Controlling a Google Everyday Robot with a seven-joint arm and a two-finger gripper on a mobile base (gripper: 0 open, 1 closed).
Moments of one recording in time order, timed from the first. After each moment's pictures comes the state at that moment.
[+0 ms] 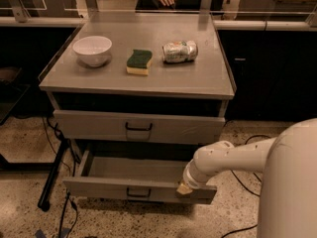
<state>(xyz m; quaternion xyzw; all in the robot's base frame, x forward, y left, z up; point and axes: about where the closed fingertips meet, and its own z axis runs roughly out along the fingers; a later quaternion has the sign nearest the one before) 0.521 -0.108 0.438 -0.53 0.83 0.07 0.14</state>
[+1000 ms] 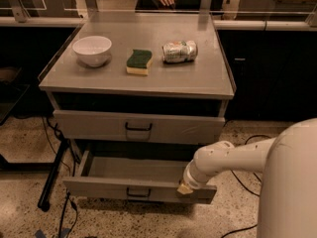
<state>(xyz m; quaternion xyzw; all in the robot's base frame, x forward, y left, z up) 0.521 -0.108 0.438 -0.53 0.83 0.07 0.14</state>
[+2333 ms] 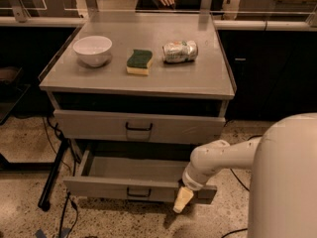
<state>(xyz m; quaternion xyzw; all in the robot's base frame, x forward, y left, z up) 0.513 -0.109 0.428 -0.54 0.83 0.07 0.11</state>
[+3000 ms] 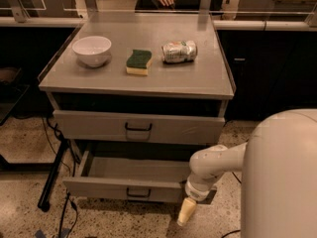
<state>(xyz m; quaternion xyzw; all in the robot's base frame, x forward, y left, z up) 0.469 -0.123 0.411 -0.52 0.85 0.08 0.02</state>
